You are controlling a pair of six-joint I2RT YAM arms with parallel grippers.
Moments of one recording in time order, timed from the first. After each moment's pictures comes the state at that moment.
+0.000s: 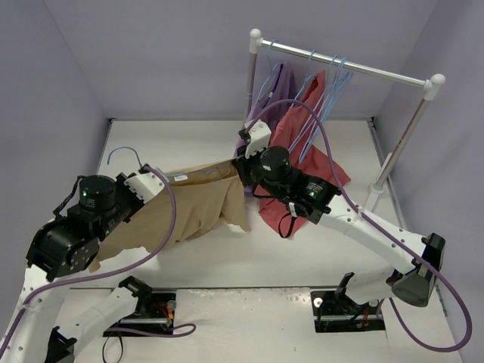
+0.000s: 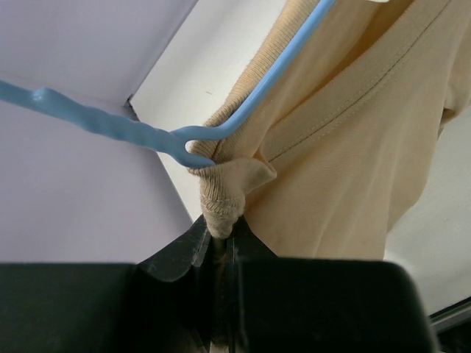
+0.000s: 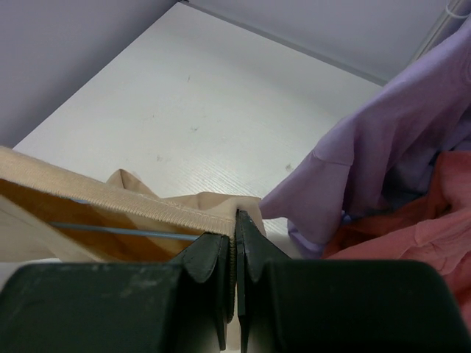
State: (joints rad) left arm -0.49 0.79 1.35 -1.09 -0.21 0.60; right arm 0.93 1.34 1.30 -0.22 0.28 0.15
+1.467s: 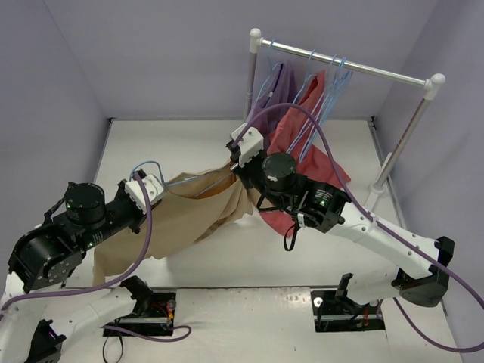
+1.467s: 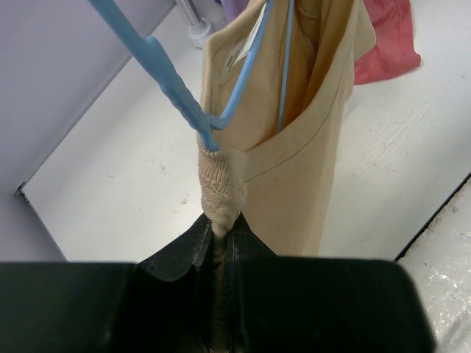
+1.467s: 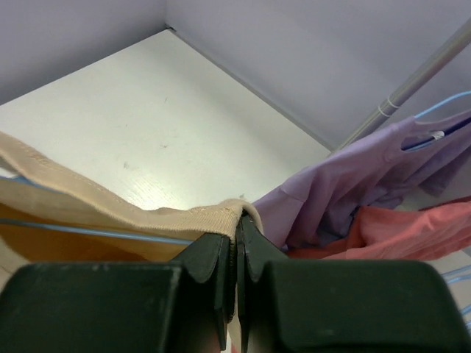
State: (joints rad) left arm -0.68 0.76 1.42 -1.09 0.00 0.34; right arm 1.08 1.30 1.41 -0.28 0.42 -0.15
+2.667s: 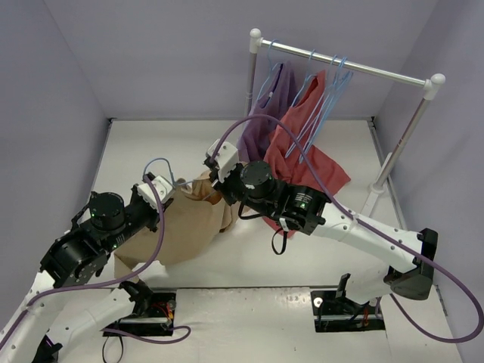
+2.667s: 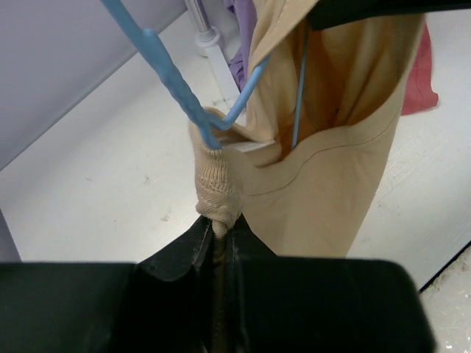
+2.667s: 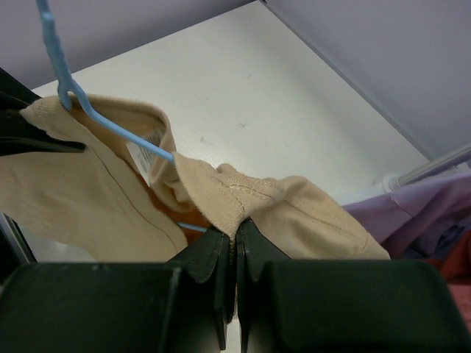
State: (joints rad) left arm -0.68 0.66 1.10 -0.79 -0.06 0.24; right arm 1.14 1.39 1.42 -0.30 0.25 -0.08
